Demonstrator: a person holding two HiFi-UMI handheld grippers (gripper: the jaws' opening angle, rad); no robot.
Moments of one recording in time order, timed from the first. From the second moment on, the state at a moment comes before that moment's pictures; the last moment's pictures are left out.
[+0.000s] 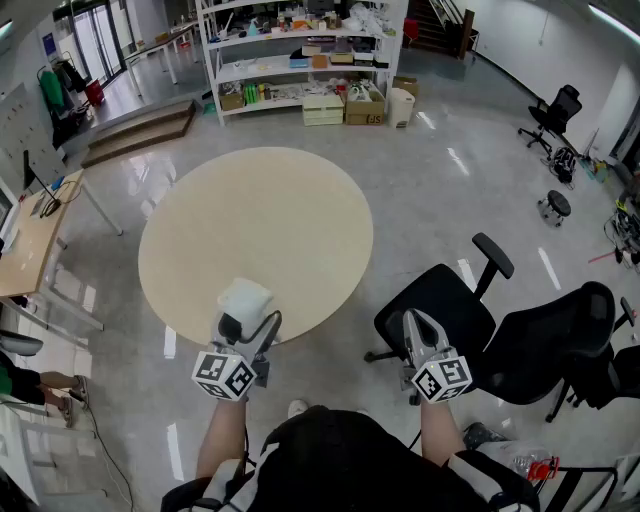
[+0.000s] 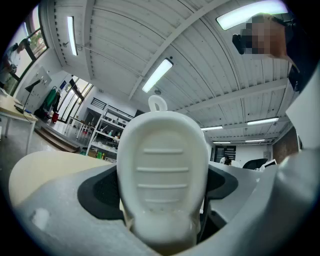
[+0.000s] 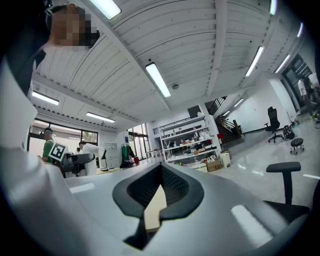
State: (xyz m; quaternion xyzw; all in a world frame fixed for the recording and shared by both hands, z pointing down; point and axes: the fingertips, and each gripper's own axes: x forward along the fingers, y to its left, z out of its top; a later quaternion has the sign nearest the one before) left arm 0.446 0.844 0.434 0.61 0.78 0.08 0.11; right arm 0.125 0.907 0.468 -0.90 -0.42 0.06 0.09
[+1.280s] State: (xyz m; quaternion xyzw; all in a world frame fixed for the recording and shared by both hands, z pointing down) left arm 0.472 0.861 0.433 0.55 0.82 0.07 0.11; right arm 0.181 0.892 0.450 -0.89 -0.45 0.09 0.08
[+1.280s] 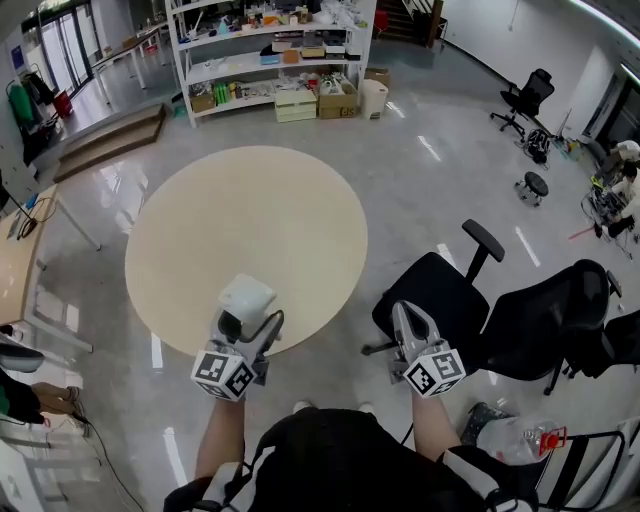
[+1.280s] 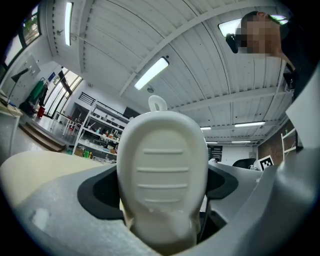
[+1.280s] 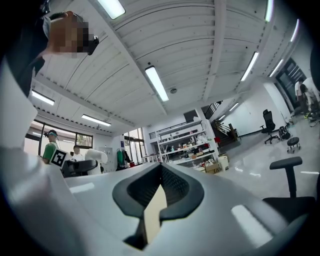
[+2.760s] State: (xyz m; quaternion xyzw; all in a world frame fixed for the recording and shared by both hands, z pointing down) left arm 0.243 0.820 0.408 0.31 0.94 0.08 0.10; right arm -0.026 0.703 0.416 -0.74 -0.66 0.13 0.03
